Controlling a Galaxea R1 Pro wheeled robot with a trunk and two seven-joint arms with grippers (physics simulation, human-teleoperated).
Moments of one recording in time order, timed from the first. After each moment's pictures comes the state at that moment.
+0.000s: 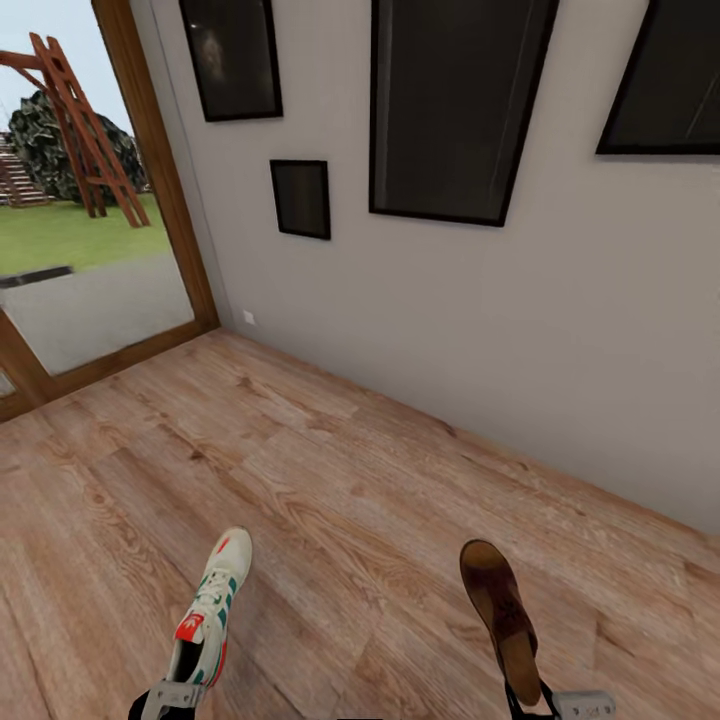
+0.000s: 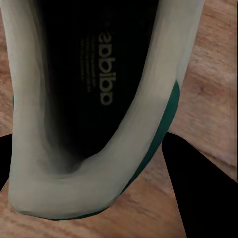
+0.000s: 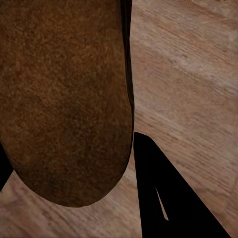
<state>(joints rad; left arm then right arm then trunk) -0.24 0.18 0.00 -0.38 0.08 -0.41 -0.24 0.02 0.06 -0.41 -0.92 0.28 -0.34 0.25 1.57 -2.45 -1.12</state>
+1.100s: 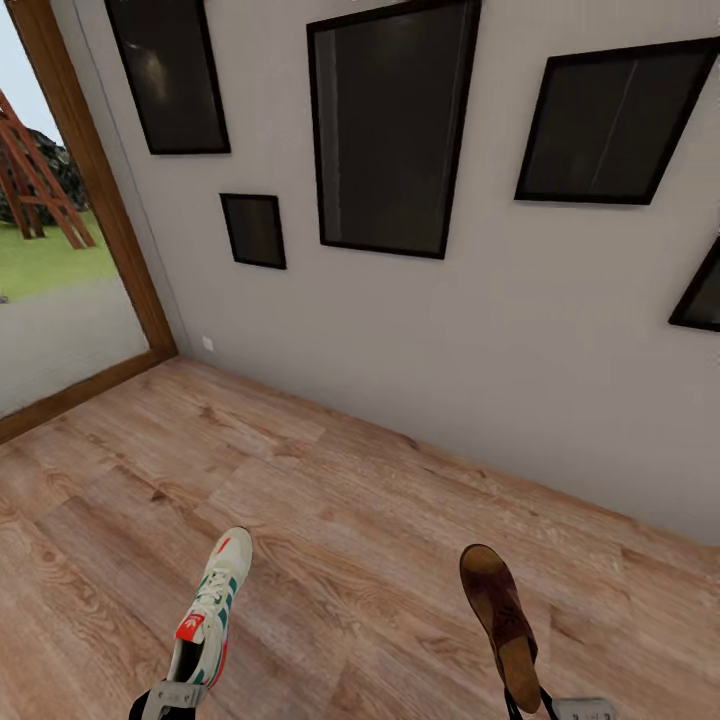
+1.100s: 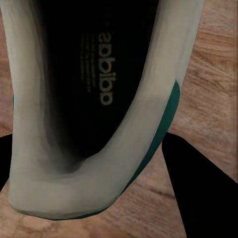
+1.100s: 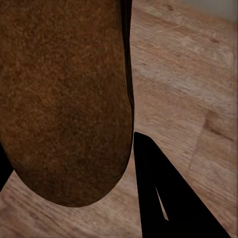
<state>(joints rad) -0.24 0.17 0.00 -0.38 0.08 -0.41 -0.24 0.02 0.06 -0.42 -0.90 0.28 -0.34 0.24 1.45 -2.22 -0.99</state>
